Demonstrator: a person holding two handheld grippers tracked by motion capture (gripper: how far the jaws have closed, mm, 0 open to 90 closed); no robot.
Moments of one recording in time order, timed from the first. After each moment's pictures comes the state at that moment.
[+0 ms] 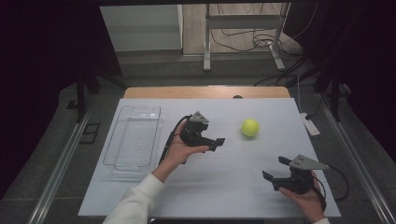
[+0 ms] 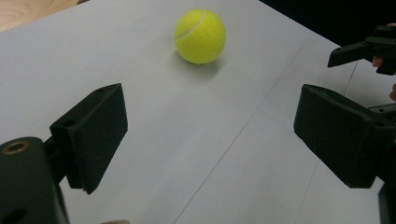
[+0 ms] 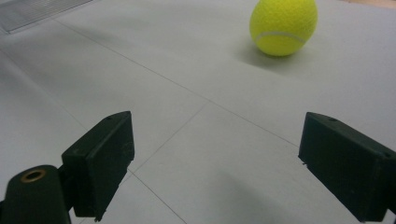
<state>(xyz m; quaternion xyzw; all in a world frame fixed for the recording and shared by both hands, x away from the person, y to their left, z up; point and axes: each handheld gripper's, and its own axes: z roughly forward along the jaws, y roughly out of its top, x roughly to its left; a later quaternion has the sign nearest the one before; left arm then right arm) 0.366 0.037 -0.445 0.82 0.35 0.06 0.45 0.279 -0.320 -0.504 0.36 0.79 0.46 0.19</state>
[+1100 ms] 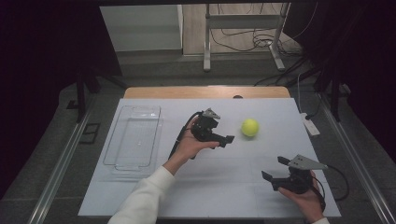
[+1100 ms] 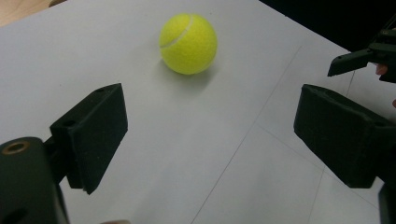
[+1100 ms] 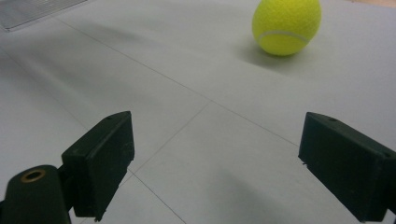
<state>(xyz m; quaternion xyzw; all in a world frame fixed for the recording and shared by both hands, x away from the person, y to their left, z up) 0.387 0.007 -0.447 0.83 0.33 0.05 0.44 0.280 -0.318 -0.505 0.36 0.79 0.45 0.19</state>
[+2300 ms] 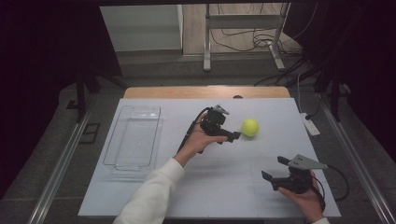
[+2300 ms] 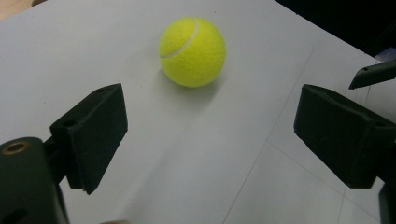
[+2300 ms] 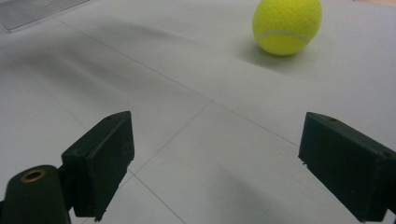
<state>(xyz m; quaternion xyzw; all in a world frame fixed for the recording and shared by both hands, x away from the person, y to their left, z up) 0.416 -0.020 -0.455 0.84 0.33 0.03 0.42 0.281 -0.318 -0.505 0.36 0.79 0.46 0.19</state>
